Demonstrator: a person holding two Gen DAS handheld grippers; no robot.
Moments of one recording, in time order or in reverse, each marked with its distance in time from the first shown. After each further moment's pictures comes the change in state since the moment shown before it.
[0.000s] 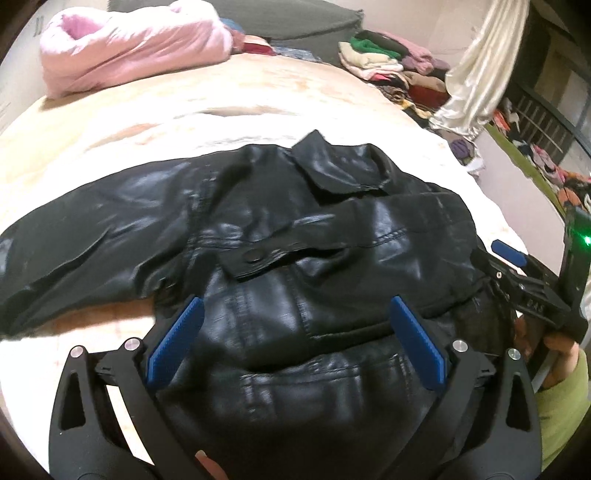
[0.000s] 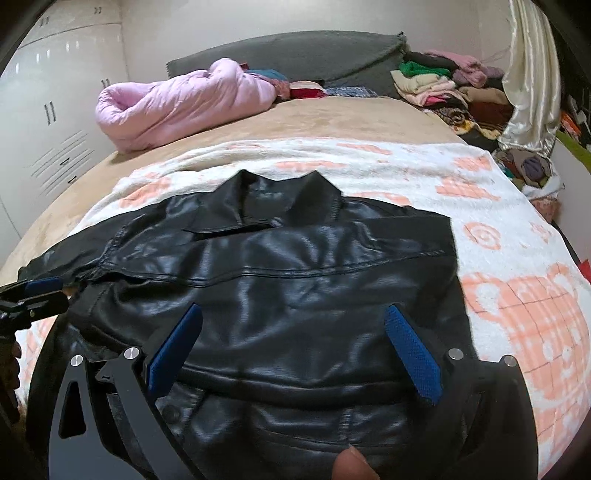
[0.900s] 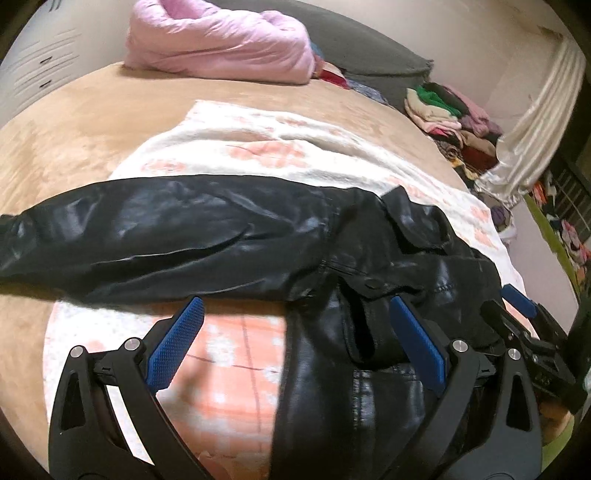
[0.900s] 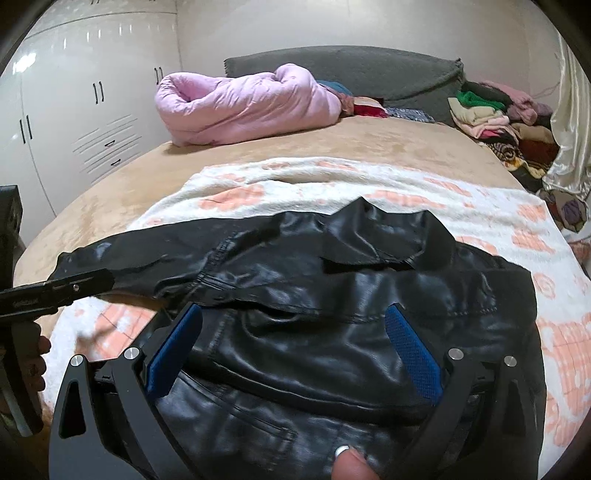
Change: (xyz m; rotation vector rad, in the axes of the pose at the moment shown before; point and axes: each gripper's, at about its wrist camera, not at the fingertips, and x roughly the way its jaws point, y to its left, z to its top) left arm -0.061 0.095 -0.004 -0.246 -0.106 0.103; right arm -0.007 0.131 0.028 -0.125 -0.035 0.127
